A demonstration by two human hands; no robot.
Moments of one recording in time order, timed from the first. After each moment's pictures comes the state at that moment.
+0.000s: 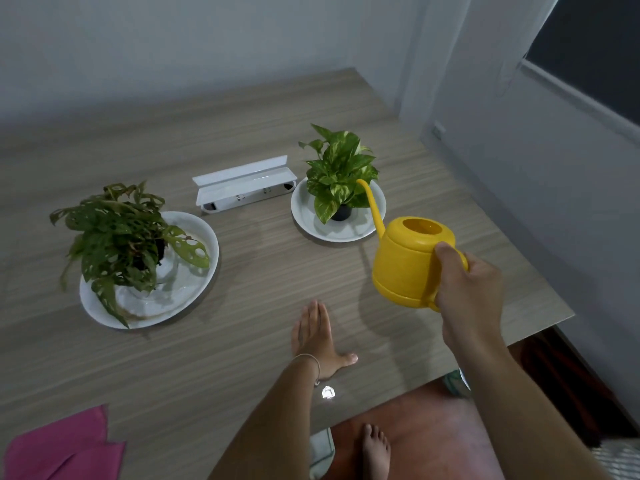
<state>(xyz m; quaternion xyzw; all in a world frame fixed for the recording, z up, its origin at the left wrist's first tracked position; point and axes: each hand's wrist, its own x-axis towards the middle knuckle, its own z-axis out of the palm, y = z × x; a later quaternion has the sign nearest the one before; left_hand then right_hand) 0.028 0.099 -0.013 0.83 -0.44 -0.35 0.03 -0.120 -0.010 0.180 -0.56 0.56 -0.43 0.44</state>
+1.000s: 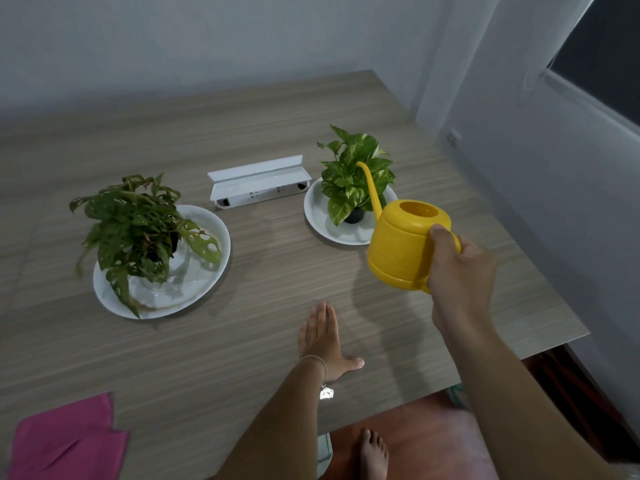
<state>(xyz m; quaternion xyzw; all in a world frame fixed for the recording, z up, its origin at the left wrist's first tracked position) 0.031 0.098 -0.022 0.82 -0.45 -0.35 0.03 -0.082 -0.027 0.180 -0.56 0.53 -0.45 0.44</state>
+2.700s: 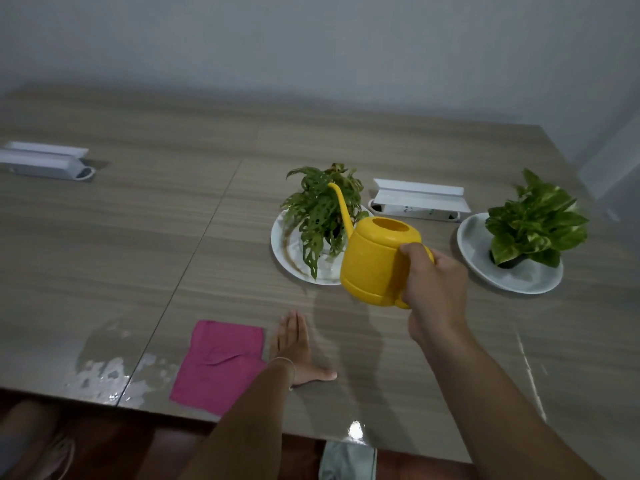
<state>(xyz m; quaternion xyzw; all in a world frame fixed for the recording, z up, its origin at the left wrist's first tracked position) 0.209 0.348 -0.015 0.90 -0.25 -0.36 0.06 0.122 0.179 0.199 -0.61 0.42 -0.31 0.60</state>
